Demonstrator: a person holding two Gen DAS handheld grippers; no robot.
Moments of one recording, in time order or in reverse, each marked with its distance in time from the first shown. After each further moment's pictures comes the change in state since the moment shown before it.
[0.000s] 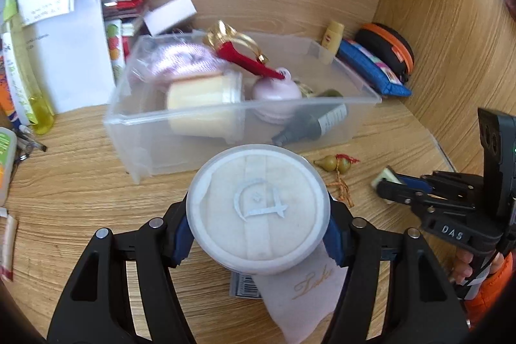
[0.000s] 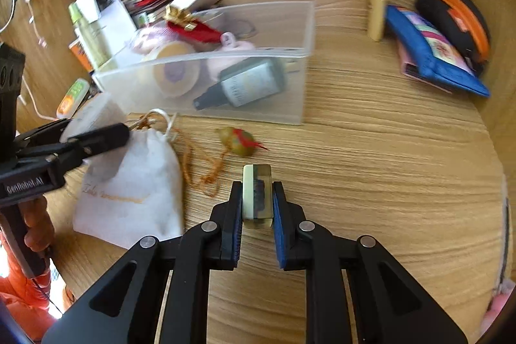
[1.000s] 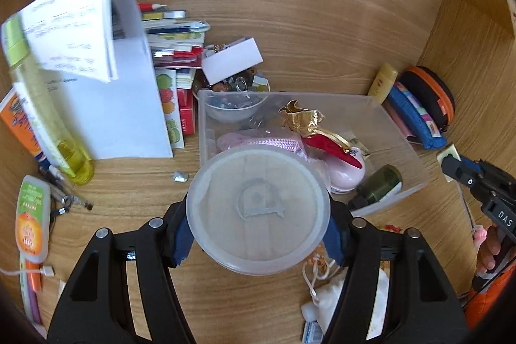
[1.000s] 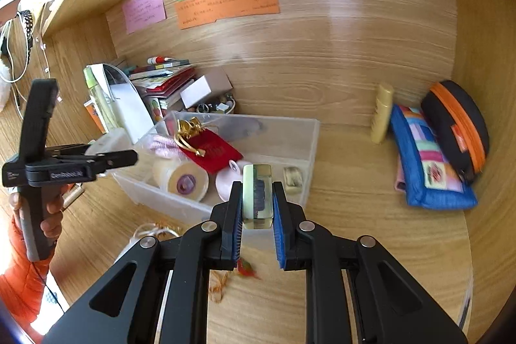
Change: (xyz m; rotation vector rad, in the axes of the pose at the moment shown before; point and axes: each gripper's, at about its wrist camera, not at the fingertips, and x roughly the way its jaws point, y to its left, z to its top) left arm 0.011 0.064 0.085 -0.050 0.016 0.093; right arm -0.029 0.002 0.094 -0.088 -0.220 0.050
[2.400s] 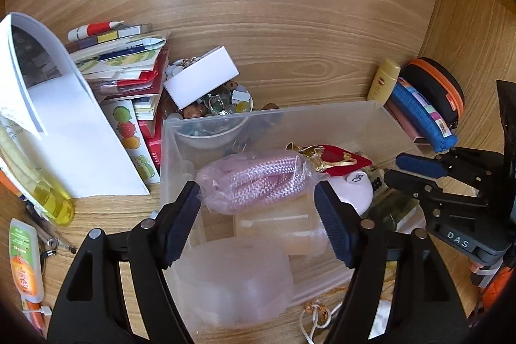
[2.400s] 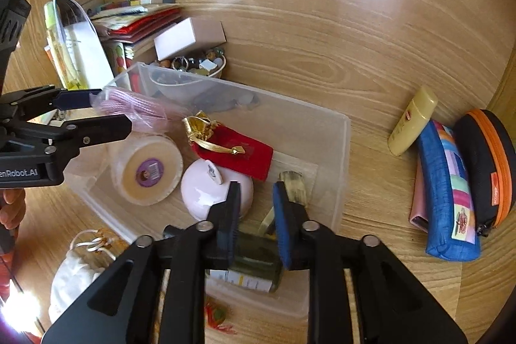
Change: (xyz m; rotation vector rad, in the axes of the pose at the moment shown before) left arm 0.035 -0.019 0.021 0.080 -0.021 0.000; right arm 0.086 0.014 0.022 -0.160 0.194 -0.117
